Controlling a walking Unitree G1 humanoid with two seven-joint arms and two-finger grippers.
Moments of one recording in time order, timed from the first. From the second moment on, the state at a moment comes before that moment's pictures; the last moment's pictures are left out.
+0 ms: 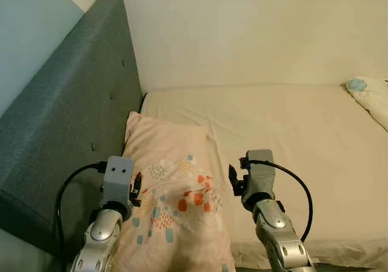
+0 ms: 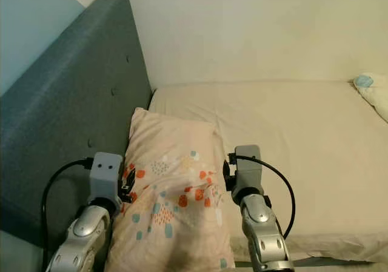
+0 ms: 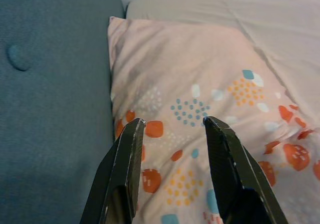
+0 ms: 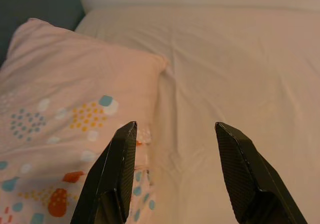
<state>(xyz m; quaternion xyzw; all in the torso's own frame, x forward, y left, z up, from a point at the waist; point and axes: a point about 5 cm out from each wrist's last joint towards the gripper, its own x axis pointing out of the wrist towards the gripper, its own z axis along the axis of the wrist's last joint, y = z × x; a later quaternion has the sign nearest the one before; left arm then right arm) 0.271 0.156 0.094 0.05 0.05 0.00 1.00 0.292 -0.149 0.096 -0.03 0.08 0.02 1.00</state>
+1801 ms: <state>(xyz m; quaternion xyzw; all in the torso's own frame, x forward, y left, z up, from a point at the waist) 0.253 0.176 0.104 0.05 0.05 0.03 1.00 0.282 -0.125 0.098 -0.02 0.09 0.05 0.99</state>
